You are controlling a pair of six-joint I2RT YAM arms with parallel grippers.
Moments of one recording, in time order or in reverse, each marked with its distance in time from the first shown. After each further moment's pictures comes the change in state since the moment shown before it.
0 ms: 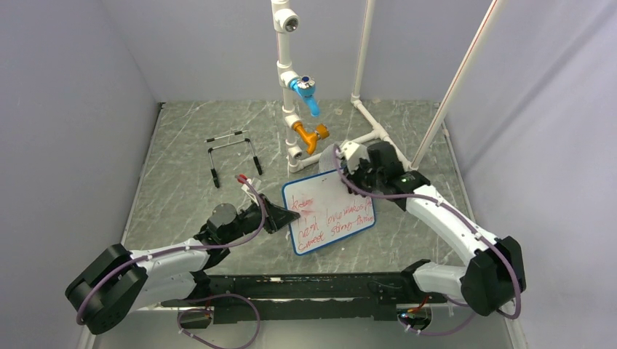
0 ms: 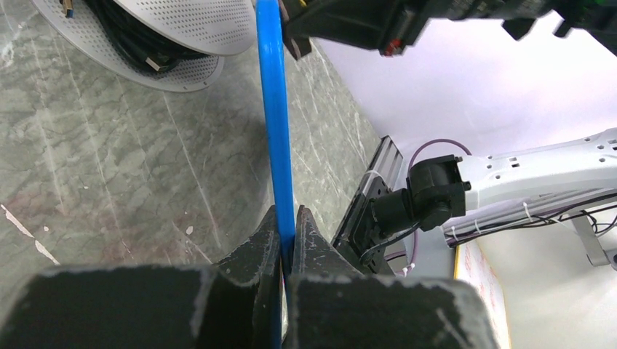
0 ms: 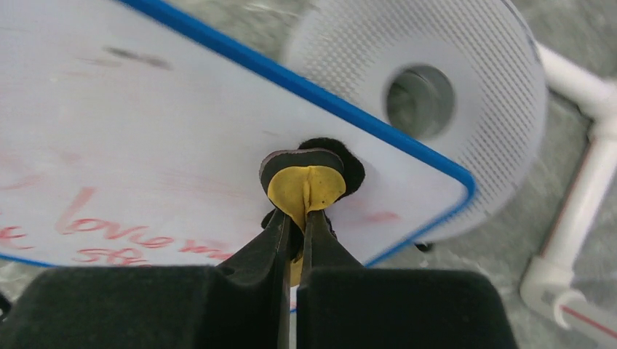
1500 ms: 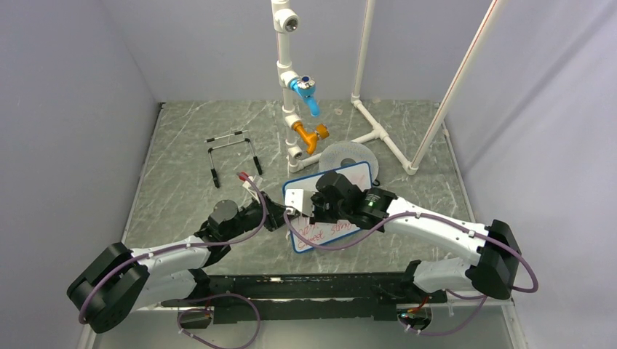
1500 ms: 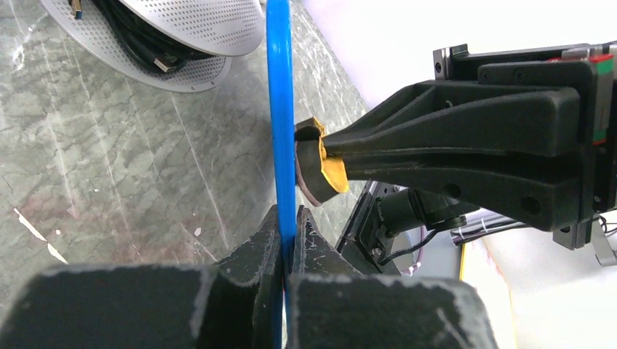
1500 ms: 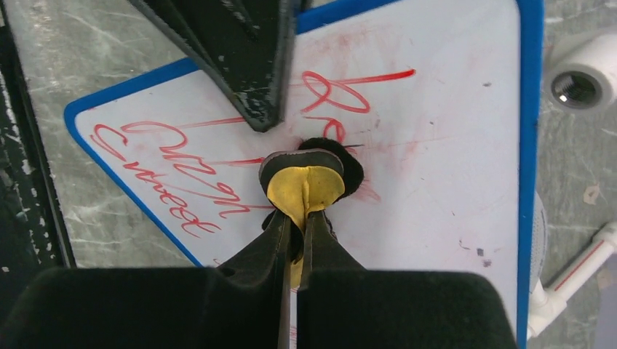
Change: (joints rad) left arm 0.021 0.014 0.021 -0.031 0.026 0.017; right arm 0.475 0.066 0.078 -0.064 0.135 -0.221
